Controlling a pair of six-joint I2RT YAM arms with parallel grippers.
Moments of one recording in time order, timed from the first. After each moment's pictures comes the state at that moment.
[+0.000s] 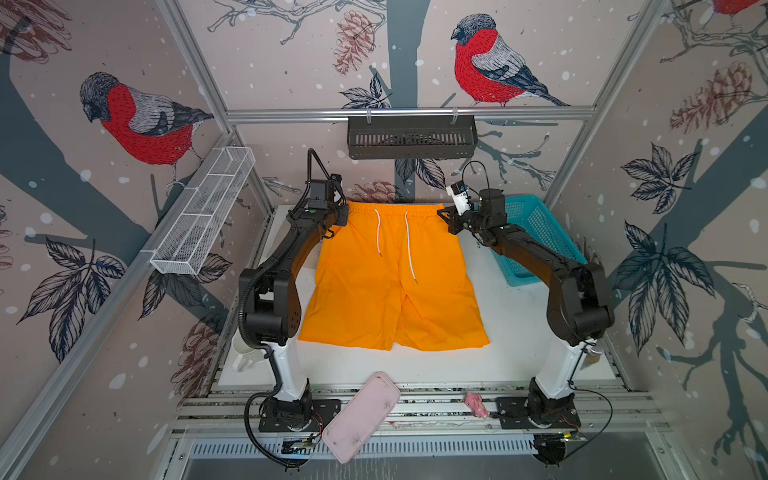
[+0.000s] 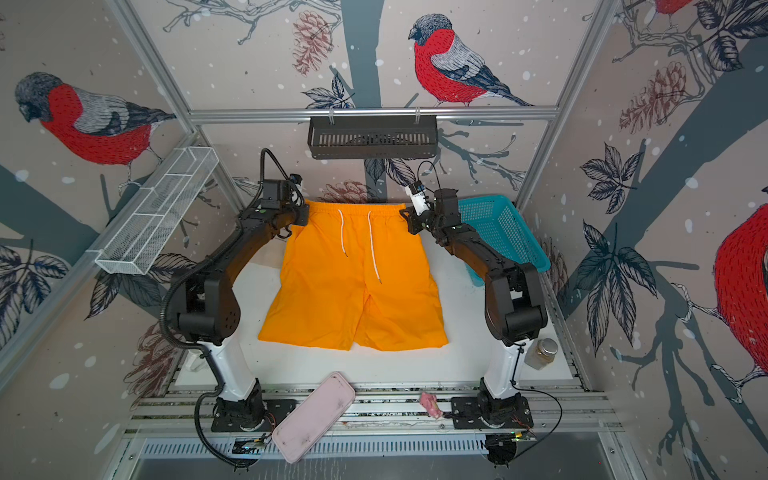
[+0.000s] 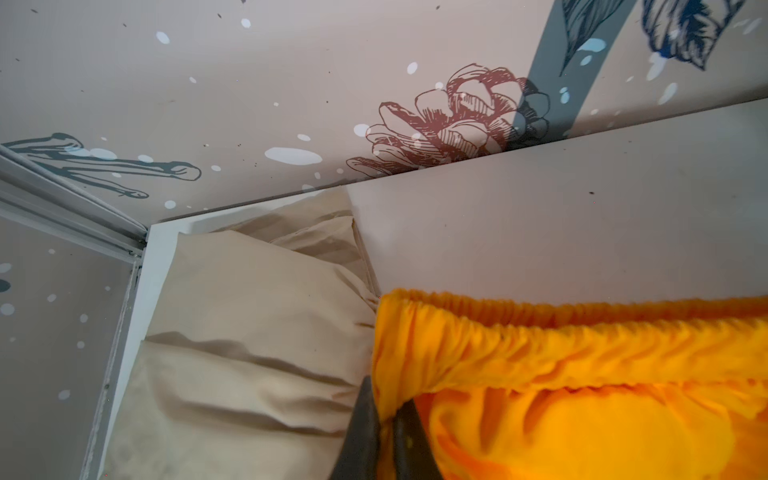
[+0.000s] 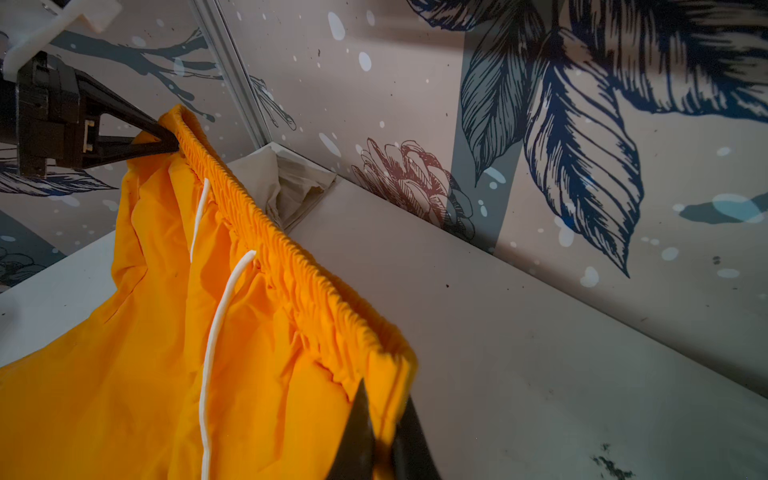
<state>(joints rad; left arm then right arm) -0.13 1.93 1.67 -0.38 -0.06 0.10 0.29 1.94 1.47 0.10 -0.51 -0.10</state>
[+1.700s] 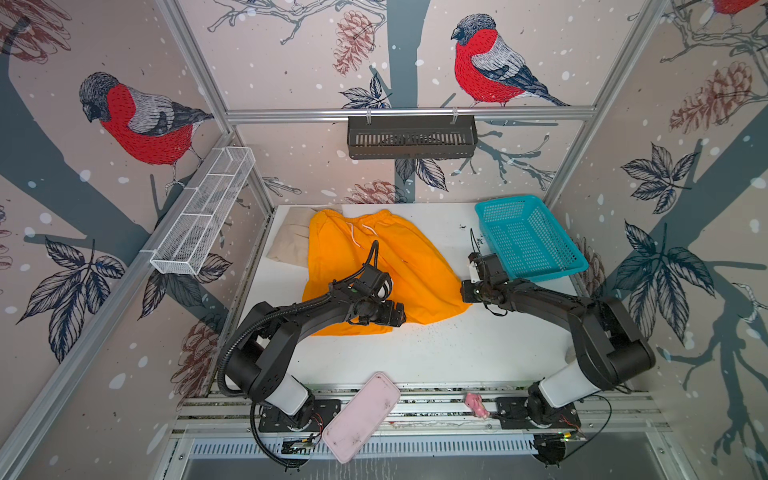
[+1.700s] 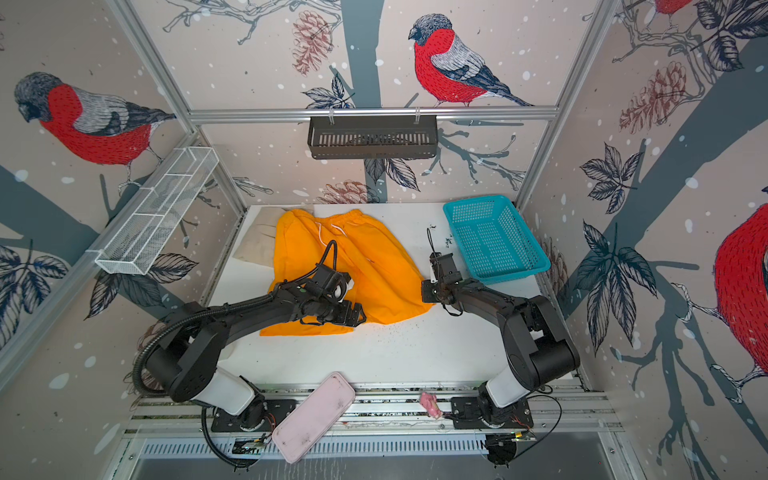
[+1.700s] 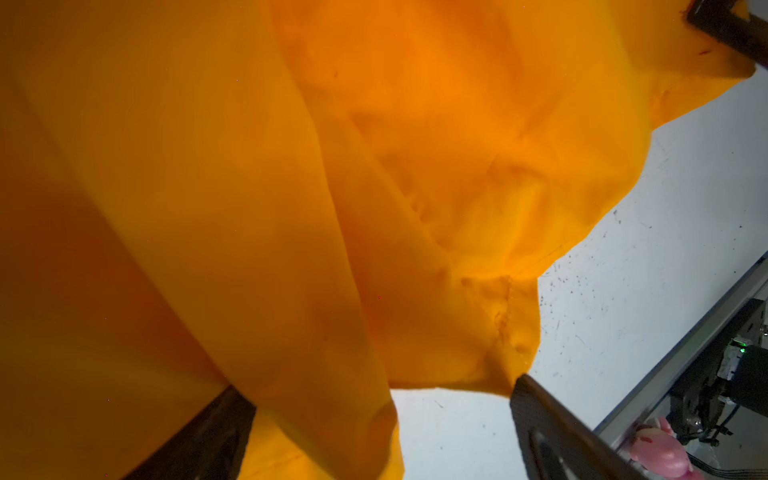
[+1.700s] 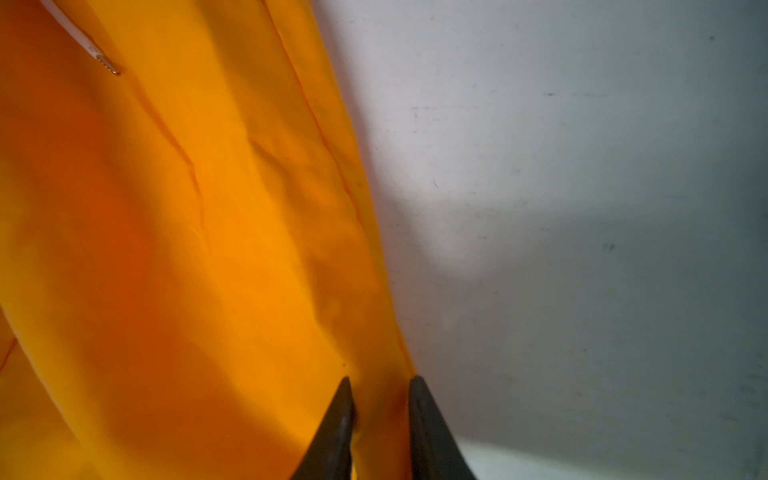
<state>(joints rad) -0.62 1.57 0.82 -0.39 0.31 -0.44 0.39 1.57 0.76 -0.15 -0.08 0.29</state>
